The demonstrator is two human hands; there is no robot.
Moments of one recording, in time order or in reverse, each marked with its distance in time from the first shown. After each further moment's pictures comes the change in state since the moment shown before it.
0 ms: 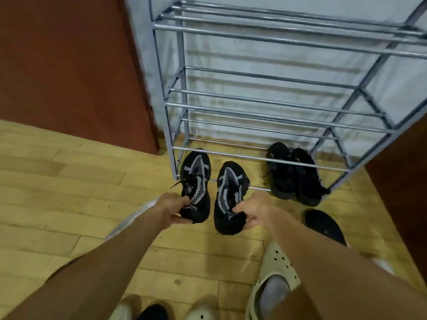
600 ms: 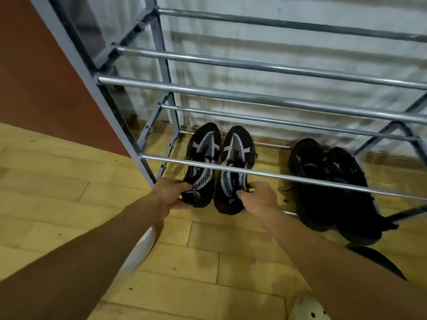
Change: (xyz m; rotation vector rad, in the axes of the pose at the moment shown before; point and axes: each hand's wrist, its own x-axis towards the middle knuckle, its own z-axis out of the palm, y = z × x) left_hand 0.180 0.055 0.035 -0.039 0.032 0.044; right_hand 0.215 -0.029 0.014 0.000 0.191 -0.214
